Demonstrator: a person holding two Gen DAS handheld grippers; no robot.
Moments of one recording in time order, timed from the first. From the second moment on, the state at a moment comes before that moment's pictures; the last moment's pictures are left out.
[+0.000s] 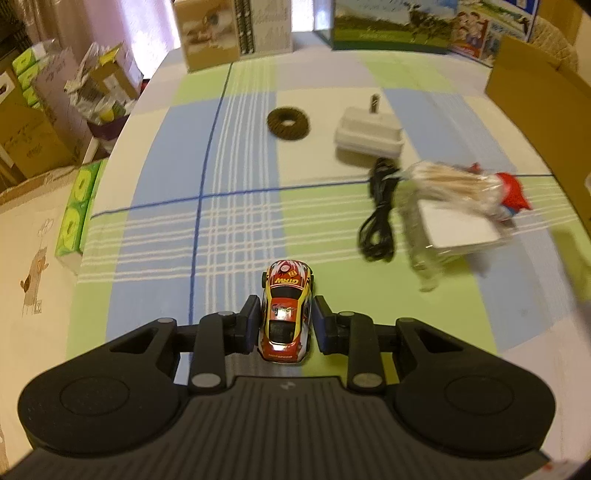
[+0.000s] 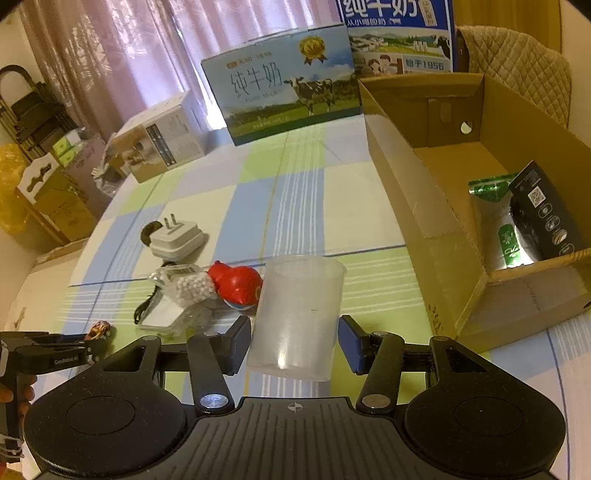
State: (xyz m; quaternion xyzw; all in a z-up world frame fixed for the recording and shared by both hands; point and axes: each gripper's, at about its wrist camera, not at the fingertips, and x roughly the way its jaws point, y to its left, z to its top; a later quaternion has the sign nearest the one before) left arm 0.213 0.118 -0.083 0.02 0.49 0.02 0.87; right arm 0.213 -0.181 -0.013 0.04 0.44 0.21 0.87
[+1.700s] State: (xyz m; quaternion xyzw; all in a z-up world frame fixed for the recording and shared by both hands) left arm 0.337 -0.256 0.005 0.06 0.41 -0.19 0.89; right arm 0.356 -0.382 0.028 -0.04 0.39 0.21 0.89
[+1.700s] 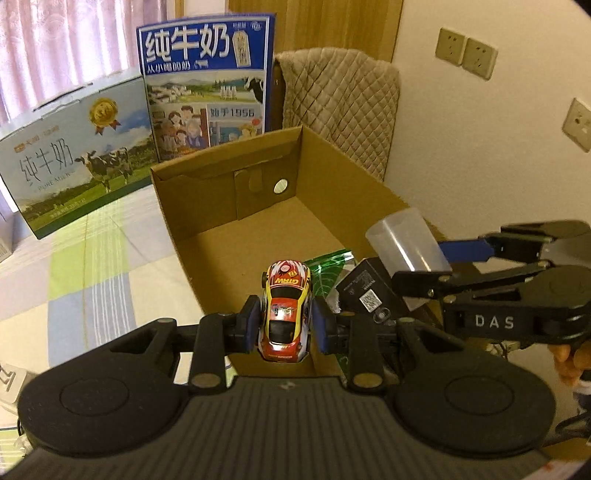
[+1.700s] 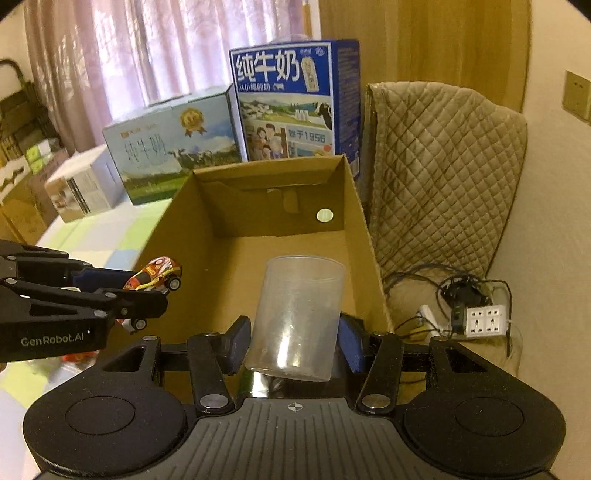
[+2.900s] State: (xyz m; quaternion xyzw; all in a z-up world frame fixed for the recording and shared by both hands) left arm 0.383 -0.272 -0.028 0.06 0.45 -0.18 0.88; right arm 0.392 -0.376 0.007 -0.04 0.41 0.22 0.88
